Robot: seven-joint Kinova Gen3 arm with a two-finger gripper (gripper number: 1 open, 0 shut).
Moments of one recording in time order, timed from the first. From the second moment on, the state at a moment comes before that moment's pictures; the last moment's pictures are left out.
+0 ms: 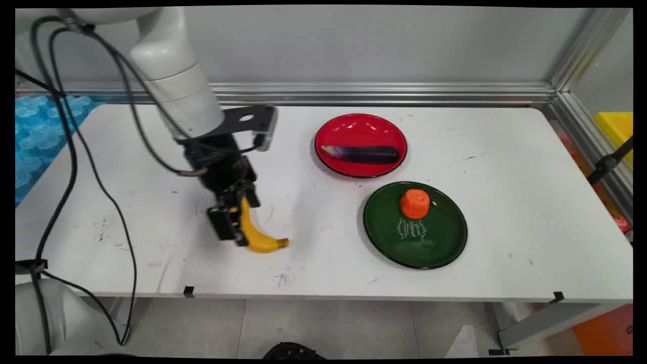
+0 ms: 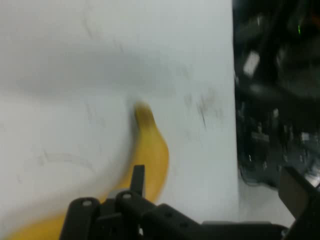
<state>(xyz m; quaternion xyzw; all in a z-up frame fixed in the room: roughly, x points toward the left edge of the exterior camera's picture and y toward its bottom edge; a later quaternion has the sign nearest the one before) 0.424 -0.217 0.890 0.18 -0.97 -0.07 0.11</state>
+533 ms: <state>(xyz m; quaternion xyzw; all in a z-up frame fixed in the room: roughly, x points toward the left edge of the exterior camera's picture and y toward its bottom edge) 0.358 -0.269 0.898 0.18 -0.97 -0.03 0.18</state>
